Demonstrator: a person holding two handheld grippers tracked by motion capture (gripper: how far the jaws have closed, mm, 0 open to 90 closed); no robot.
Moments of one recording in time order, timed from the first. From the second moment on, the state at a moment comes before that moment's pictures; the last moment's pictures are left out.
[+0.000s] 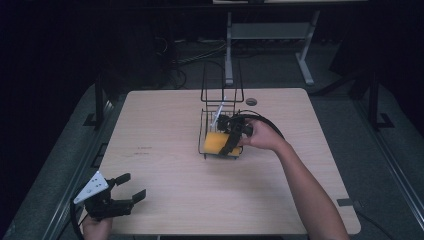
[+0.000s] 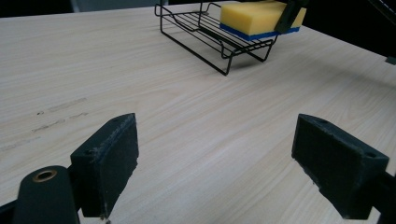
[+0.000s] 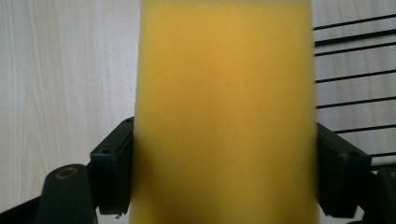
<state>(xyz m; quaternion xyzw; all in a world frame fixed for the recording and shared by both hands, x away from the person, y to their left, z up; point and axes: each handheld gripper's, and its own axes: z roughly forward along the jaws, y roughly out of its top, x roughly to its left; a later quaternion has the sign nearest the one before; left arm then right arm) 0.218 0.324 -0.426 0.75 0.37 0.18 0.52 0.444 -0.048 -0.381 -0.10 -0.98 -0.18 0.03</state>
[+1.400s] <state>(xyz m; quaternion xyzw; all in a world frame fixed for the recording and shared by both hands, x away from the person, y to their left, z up) 0.218 0.324 -0.427 0.75 0.37 0.17 0.52 0.487 -0.041 -0.395 -0.12 -0.98 -0.17 0.05</state>
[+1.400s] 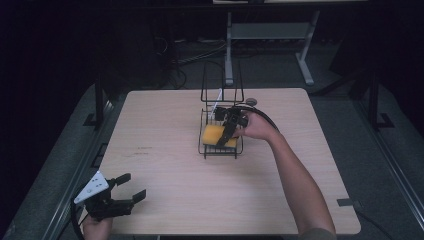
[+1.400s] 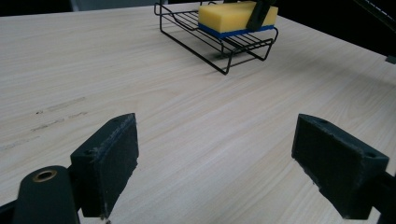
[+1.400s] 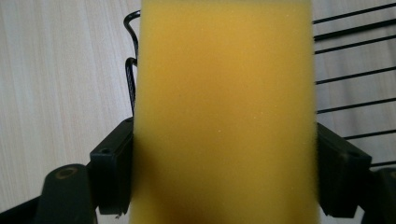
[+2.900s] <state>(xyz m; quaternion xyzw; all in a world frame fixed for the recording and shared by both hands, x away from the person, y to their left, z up) 0.218 0.319 -0.427 0.76 0.37 0.17 0.51 0.480 -0.045 -0.386 -0.12 -0.97 -0.20 0.02</state>
